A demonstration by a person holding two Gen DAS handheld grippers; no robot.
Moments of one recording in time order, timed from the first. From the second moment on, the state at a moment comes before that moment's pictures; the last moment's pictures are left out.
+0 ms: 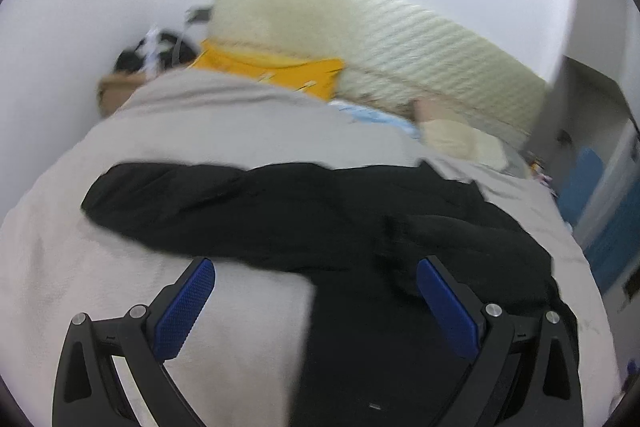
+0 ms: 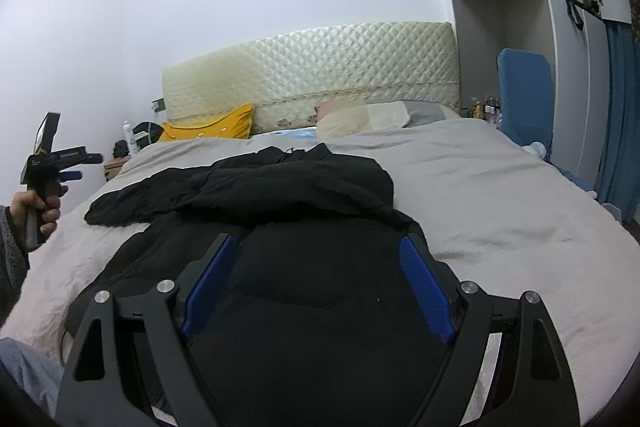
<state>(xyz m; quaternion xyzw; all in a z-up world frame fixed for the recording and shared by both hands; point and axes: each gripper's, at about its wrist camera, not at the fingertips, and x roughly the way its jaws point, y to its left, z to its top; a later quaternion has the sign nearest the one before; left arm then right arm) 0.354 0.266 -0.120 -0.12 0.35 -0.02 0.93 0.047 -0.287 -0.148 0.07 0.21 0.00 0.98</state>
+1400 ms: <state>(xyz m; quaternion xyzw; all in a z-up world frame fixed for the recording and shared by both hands) 0.473 0.509 -0.287 -0.33 0.28 0.07 0.90 0.138 -0.248 -0.192 0.08 0.34 -0.09 0.93</state>
